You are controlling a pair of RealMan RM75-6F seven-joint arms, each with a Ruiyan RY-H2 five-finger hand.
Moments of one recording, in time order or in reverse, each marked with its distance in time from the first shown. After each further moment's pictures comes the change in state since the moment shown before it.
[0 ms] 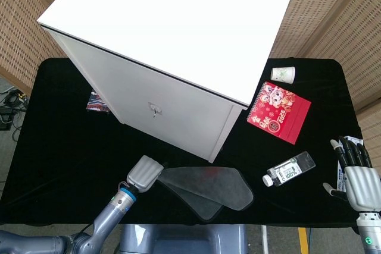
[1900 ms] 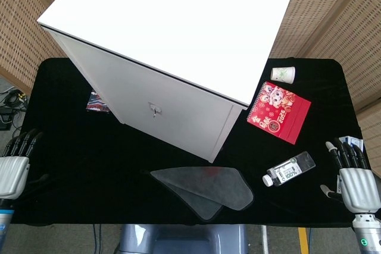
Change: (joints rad) left arm 0.449 0.593 0.047 -0.007 0.304 0.471 -0.742; right arm -0.001 -0.013 -0.010 -0.016 -0.006 -0.002 -0.071
